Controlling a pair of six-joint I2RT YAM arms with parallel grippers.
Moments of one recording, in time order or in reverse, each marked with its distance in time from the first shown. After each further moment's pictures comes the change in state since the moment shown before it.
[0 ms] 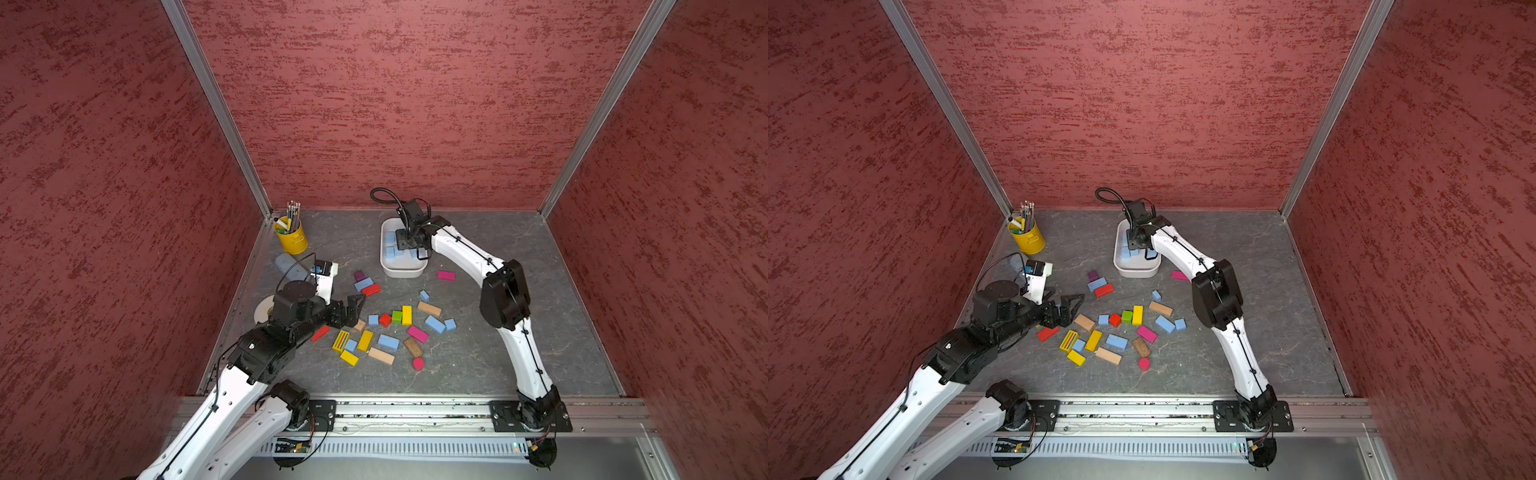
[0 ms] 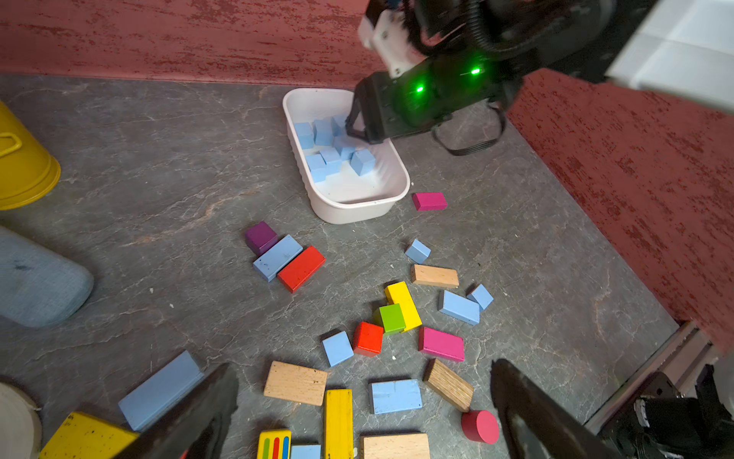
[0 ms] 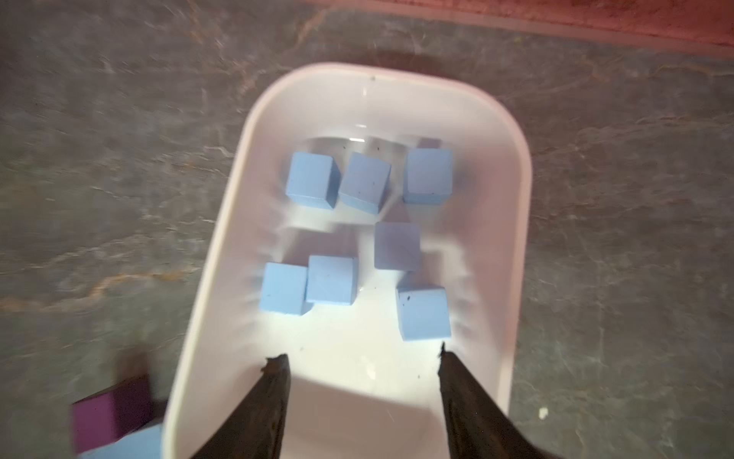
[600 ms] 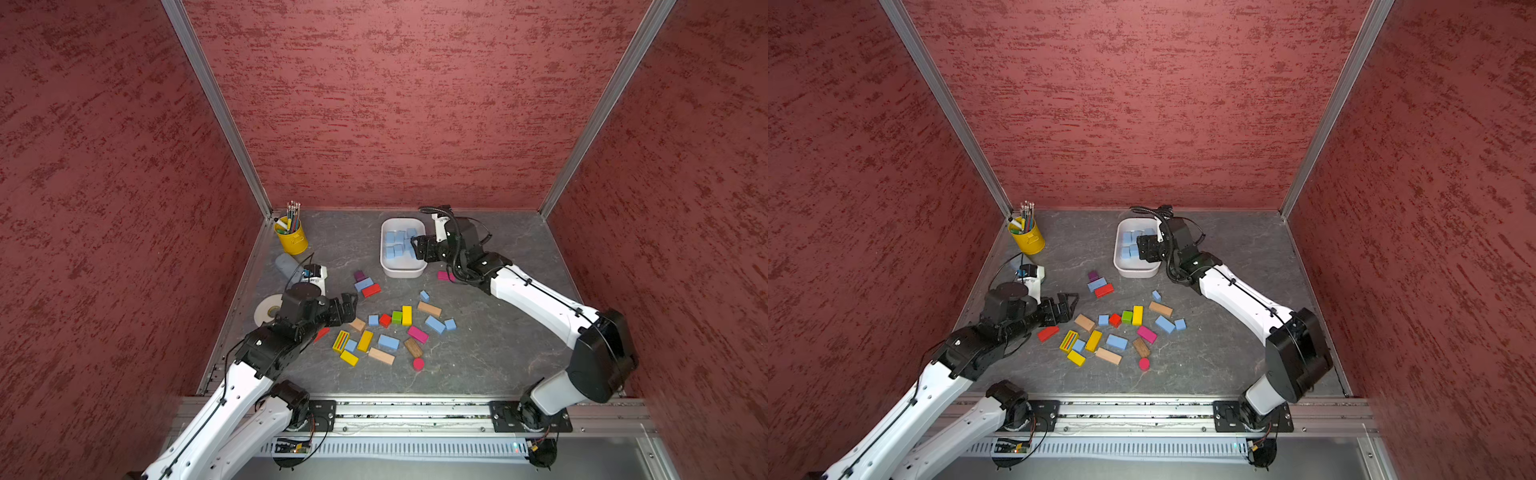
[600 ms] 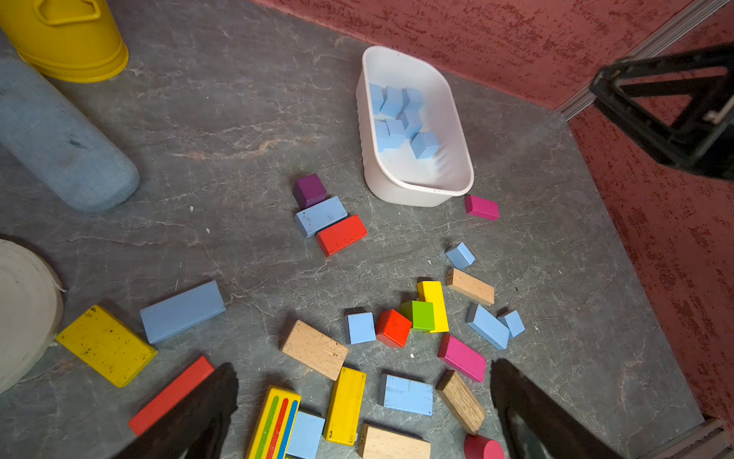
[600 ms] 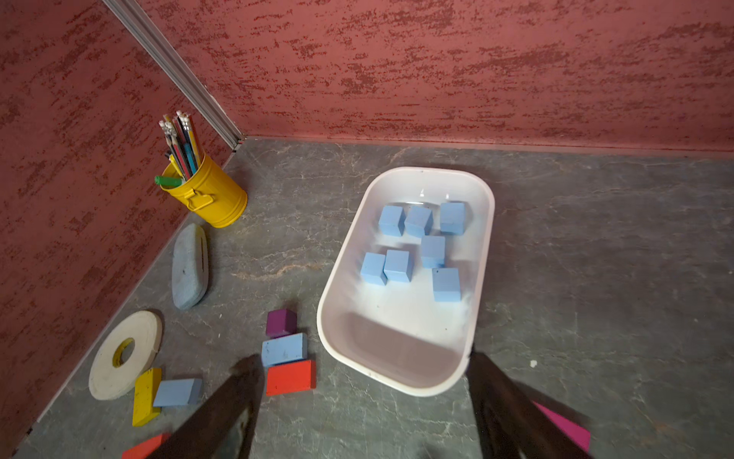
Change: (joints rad) left arm 0.026 0.060 -0.049 -0.044 -0.089 -0.207; right arm 0.004 -0.718 -0.869 0.575 -0.136 0.012
